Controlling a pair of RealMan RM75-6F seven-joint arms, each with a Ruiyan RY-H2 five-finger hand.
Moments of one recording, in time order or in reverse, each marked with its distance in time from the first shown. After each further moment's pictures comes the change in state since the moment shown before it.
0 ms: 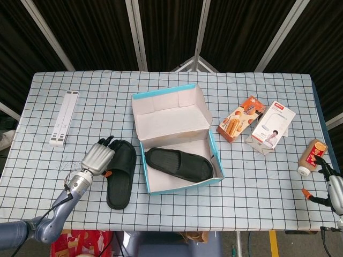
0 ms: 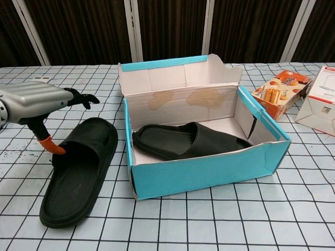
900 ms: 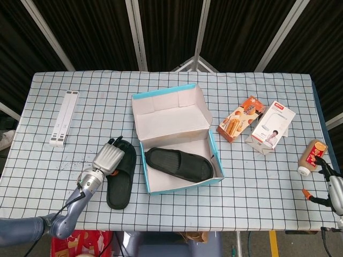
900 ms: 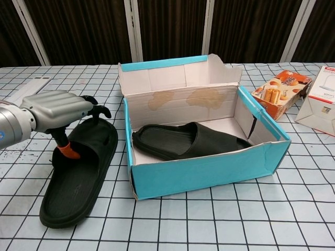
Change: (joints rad) left arm -0.033 -0.128 -0.001 0.121 -0.008 -0.001 0.087; right arm -0.001 0.006 -0.002 -0.004 0.002 -0.002 0.004
